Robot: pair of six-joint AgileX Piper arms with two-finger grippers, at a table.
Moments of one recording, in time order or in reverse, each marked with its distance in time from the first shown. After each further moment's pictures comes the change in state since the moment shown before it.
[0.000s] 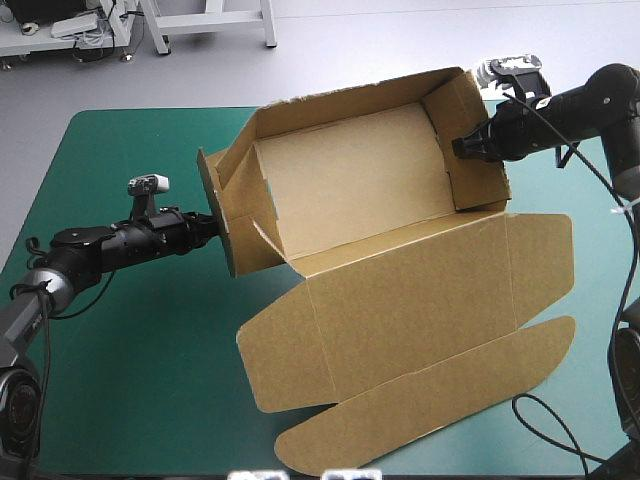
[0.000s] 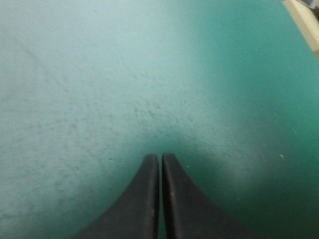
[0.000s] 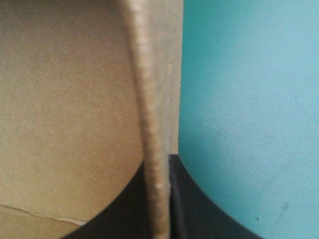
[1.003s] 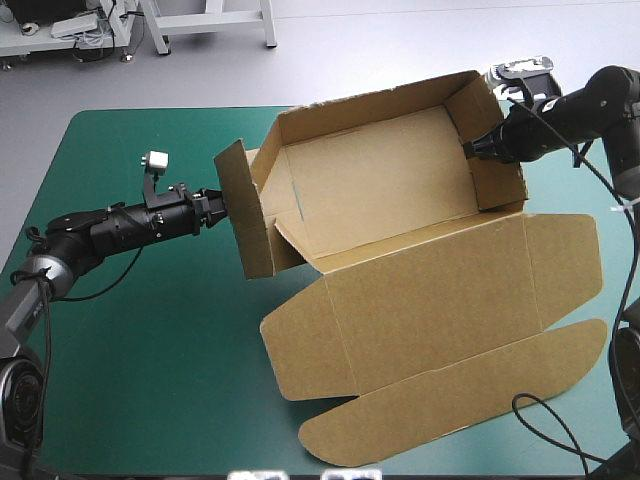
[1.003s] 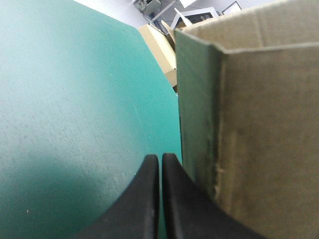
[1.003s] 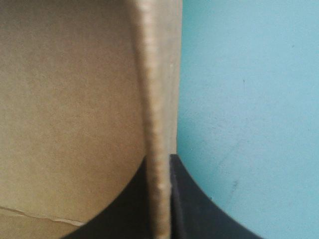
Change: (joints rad) left arm 0.000 0.033 -0.093 -0.215 0.393 -0.047; right arm -0.001 0.001 0.000 -0.154 -0.024 0.036
